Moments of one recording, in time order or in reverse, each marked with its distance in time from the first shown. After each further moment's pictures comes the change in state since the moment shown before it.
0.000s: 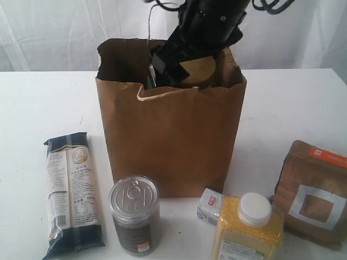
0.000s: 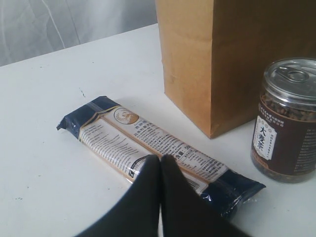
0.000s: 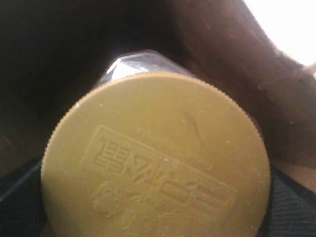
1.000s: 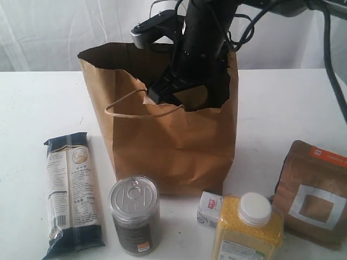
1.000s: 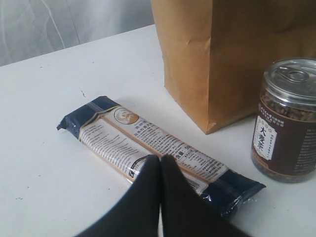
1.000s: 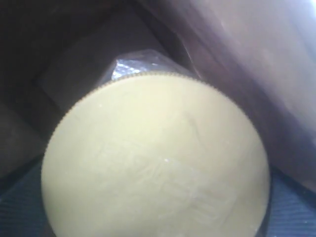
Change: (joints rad) left arm 0.000 0.000 0.000 0.000 0.000 0.000; right arm 0.000 0.142 0.000 -0.035 -0.012 0.000
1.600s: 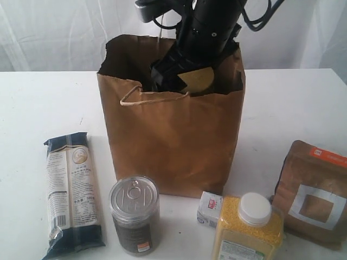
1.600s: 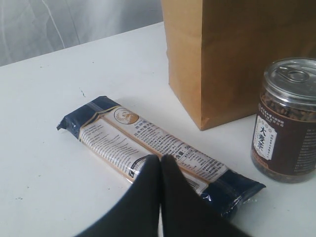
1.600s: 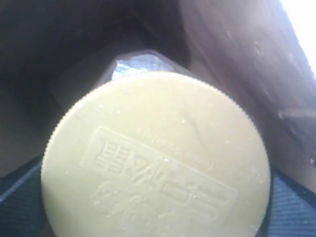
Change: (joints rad) left arm 0.000 0.000 0.000 0.000 0.000 0.000; right arm 0.000 -0.088 0.000 -0.002 0.002 0.042
